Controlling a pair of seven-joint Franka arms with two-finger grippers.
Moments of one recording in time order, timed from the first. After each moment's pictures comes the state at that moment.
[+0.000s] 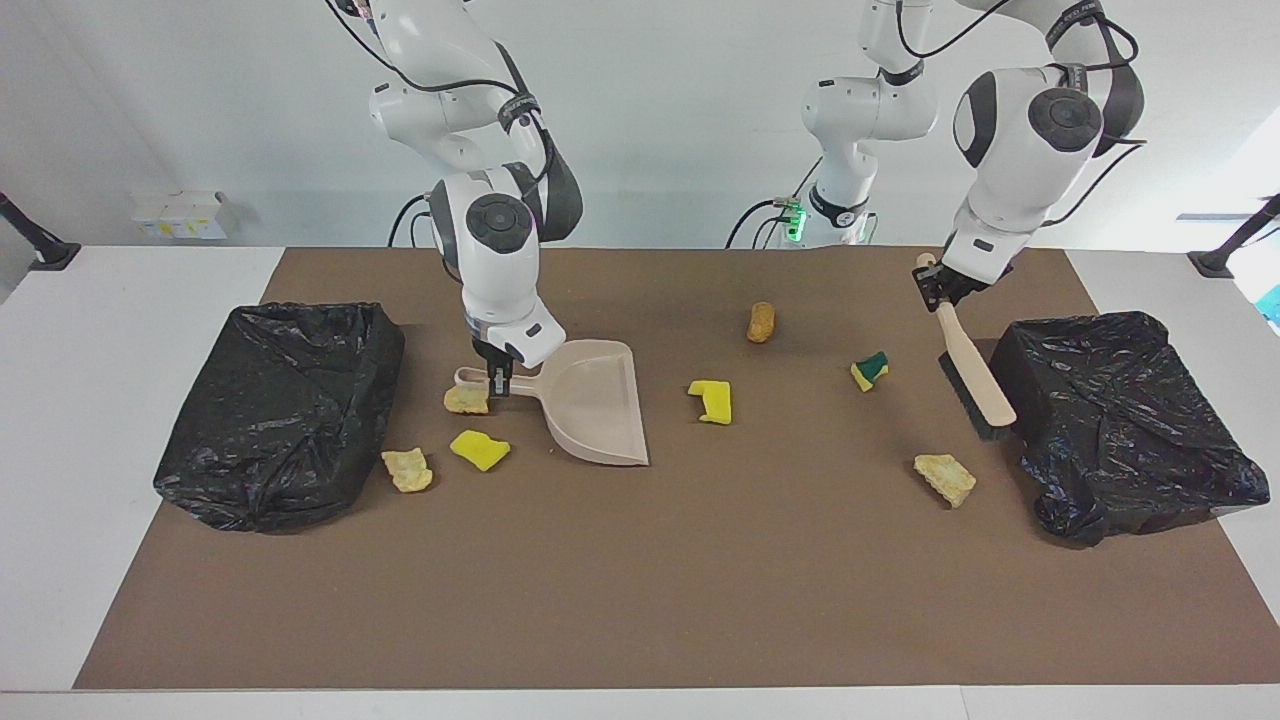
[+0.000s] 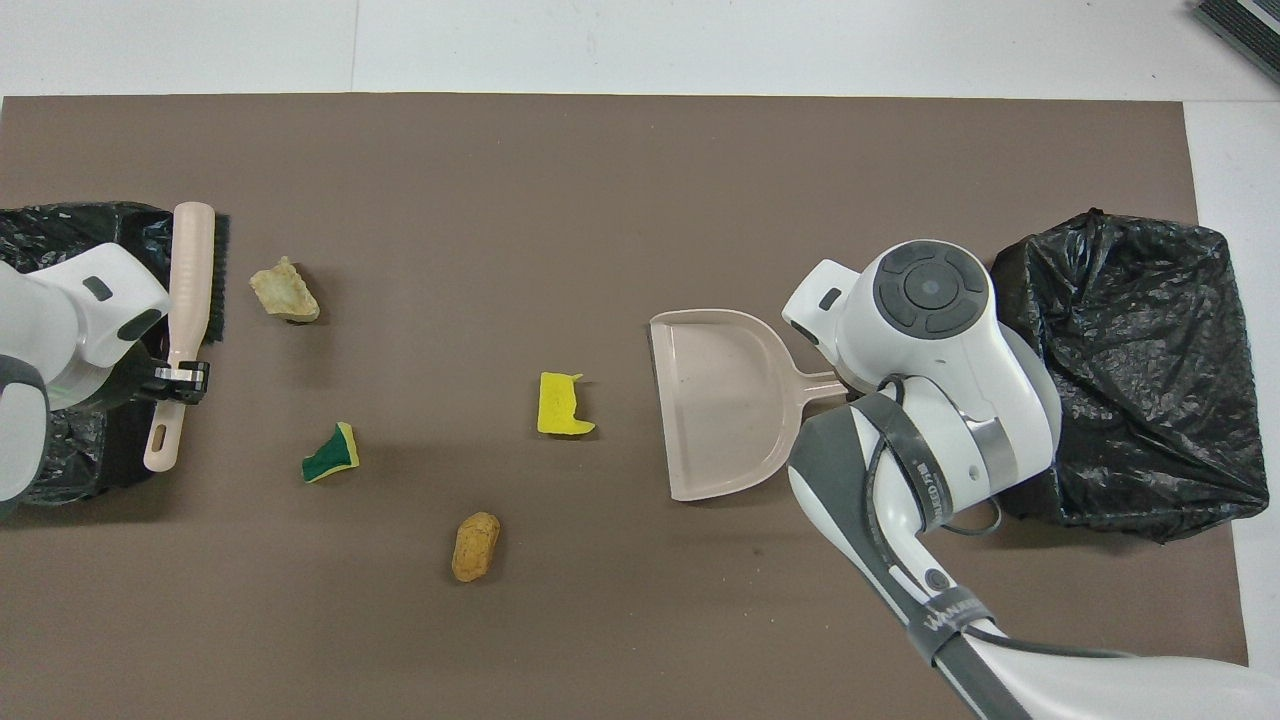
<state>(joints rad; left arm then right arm) -0.04 -0.02 0.02 -2.01 0.14 1.97 0.02 0.32 0.18 0.00 -1.94 -0.17 2.01 -1.24</state>
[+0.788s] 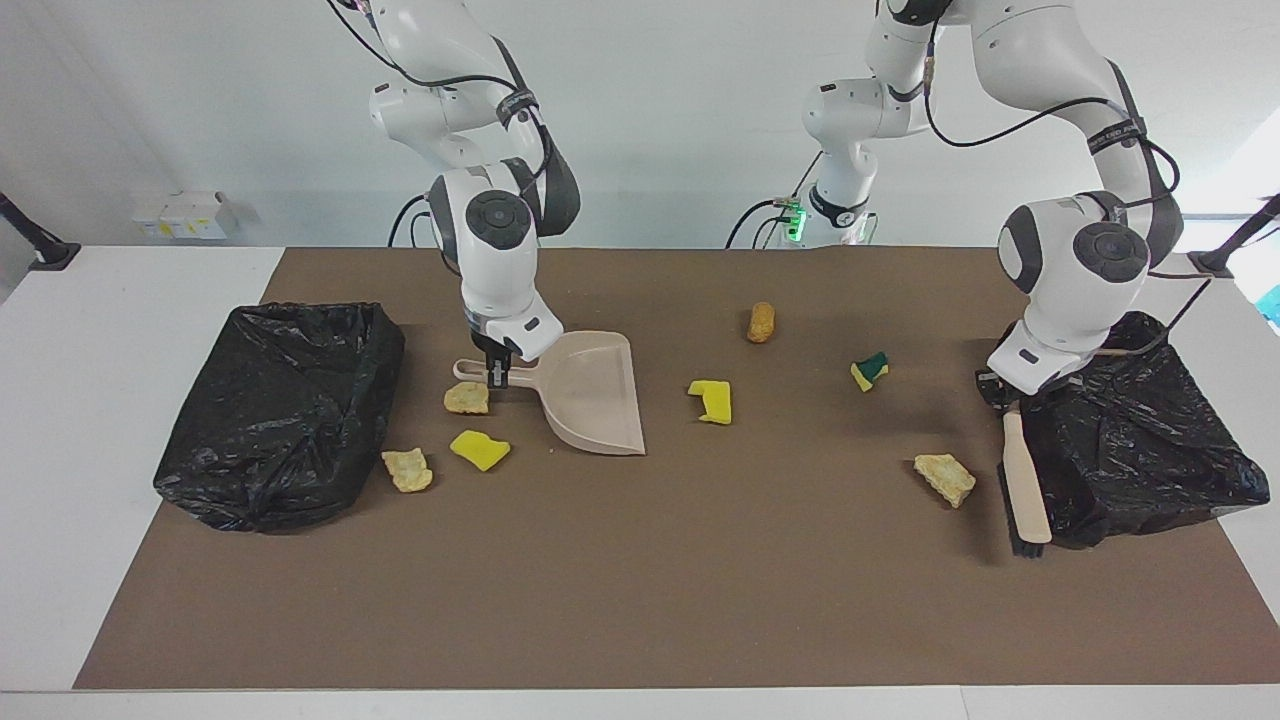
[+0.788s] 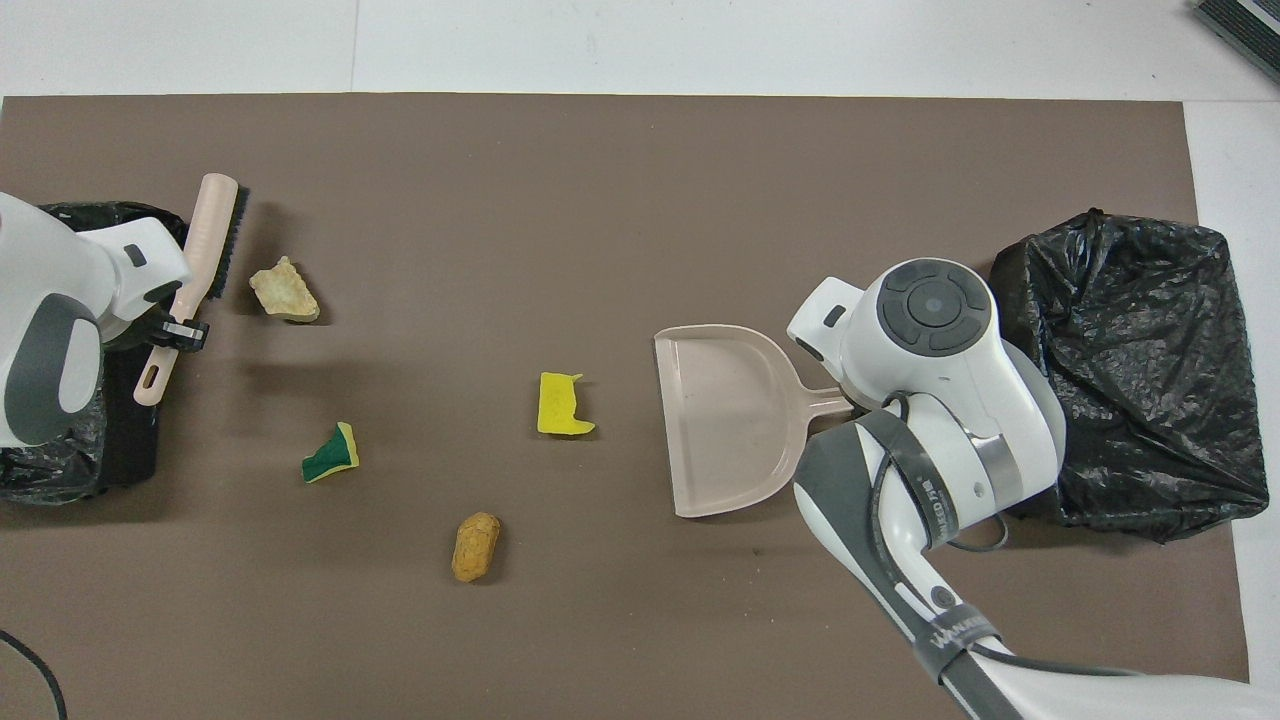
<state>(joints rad) 0.03 0.22 0.01 -1.93 0.22 2.13 0.19 0.32 0.15 0.00 -1.99 -0.17 2.01 -1.24</state>
